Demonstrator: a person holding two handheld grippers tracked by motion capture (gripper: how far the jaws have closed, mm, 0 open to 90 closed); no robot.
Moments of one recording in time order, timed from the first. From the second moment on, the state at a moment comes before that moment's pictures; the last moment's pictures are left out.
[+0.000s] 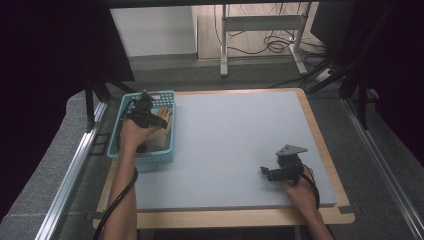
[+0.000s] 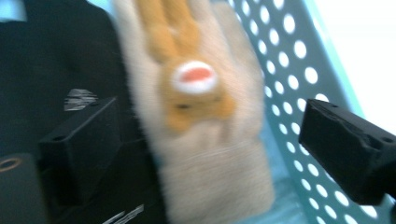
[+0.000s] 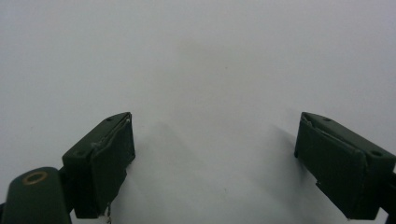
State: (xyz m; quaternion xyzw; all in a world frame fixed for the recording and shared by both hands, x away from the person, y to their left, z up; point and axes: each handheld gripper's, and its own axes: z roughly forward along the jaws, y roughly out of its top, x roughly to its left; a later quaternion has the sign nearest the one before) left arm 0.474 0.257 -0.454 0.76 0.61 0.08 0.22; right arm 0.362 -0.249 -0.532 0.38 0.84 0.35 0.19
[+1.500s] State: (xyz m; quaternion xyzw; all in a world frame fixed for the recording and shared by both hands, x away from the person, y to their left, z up) left arm 0.455 0.289 -0.466 0.73 0.62 0.15 0.25; right arm 0.362 -0.249 -0.532 0.38 0.84 0.35 0.19
